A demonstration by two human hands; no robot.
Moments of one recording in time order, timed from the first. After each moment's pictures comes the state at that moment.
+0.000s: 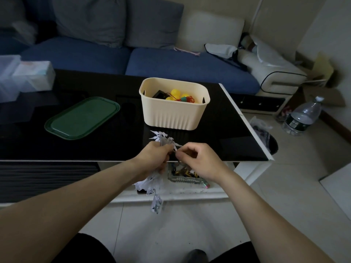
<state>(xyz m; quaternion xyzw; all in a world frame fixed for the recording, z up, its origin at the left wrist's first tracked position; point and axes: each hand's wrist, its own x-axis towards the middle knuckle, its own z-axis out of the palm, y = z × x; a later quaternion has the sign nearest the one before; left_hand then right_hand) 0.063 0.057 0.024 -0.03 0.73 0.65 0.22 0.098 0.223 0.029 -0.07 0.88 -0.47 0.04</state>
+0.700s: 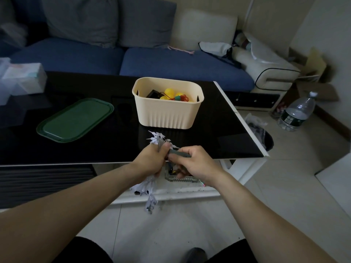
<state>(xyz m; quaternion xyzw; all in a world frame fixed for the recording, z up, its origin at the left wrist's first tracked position) 0.064 0.063 0.010 0.04 0.82 0.55 0.15 0.107 0.215 0.033 0.02 0.78 -0.61 0.13</state>
